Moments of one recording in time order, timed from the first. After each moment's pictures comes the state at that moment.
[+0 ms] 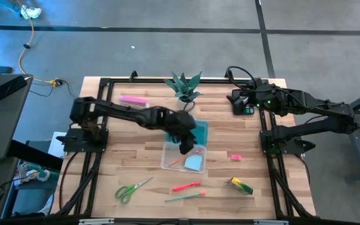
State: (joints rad) left arm 0.11 1.80 1.34 -0.28 0.14 -0.41; right arm -0.12 0.89 1.09 -0.78 0.53 0.49
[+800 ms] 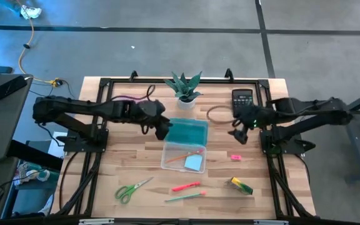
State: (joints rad) left arm 0.15 1.32 1.01 -0.39 -0.12 -0.58; right arm 0.11 1.01 1.08 -1.05 0.19 0.47
